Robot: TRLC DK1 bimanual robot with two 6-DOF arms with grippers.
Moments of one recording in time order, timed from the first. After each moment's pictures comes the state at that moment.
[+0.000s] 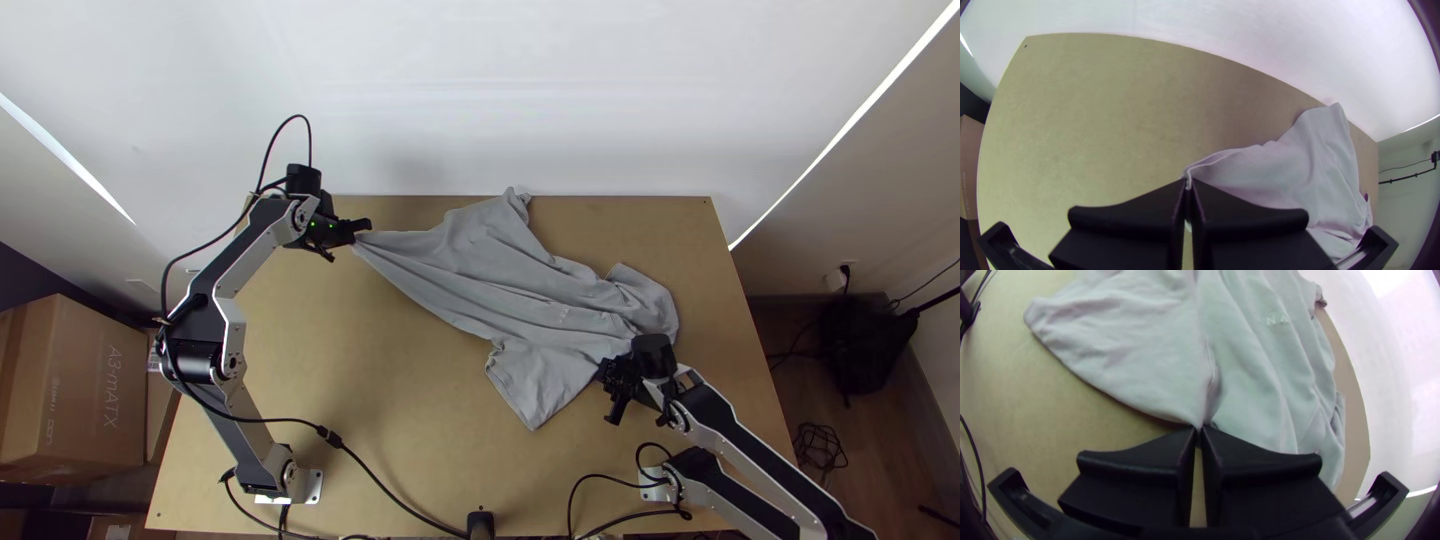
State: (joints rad) left arm -0.04 1.95 1.65 -0.69 0.11 -0.27; right arm 0.45 0.90 0.36 -0.36 -0.06 -0.77
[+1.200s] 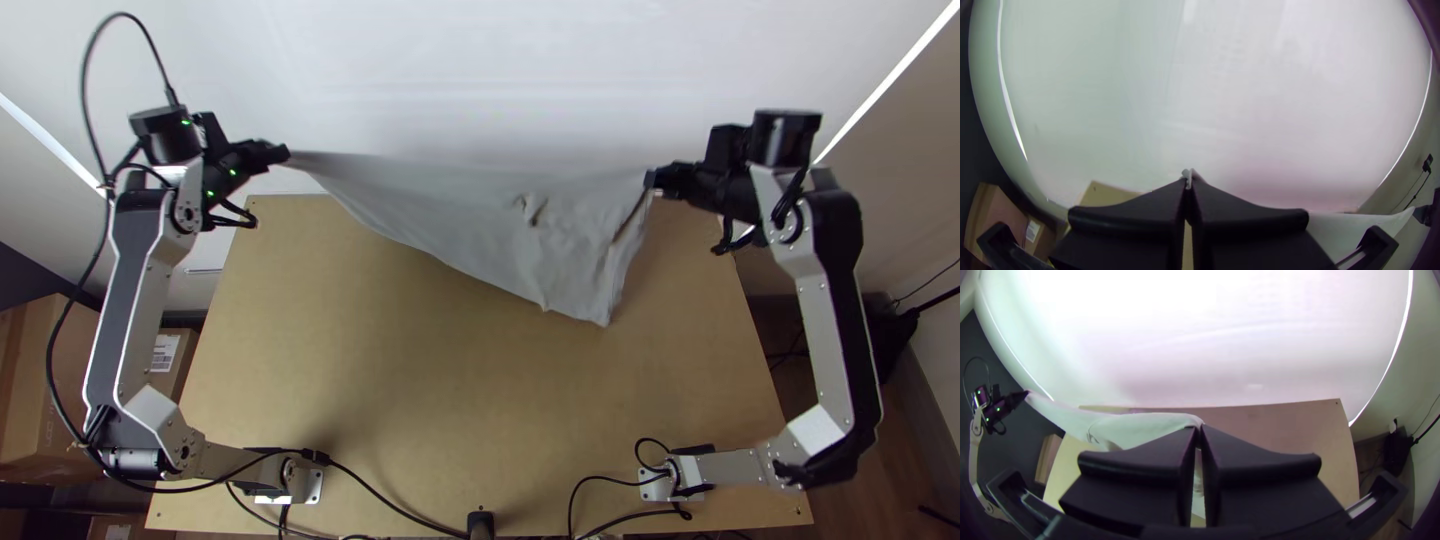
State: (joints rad) left arm 0.05 1.53 1.82 -0.61 -0.02 -0.20; right arm 0.16 1.51 1.94 -0.96 -0.18 0.22
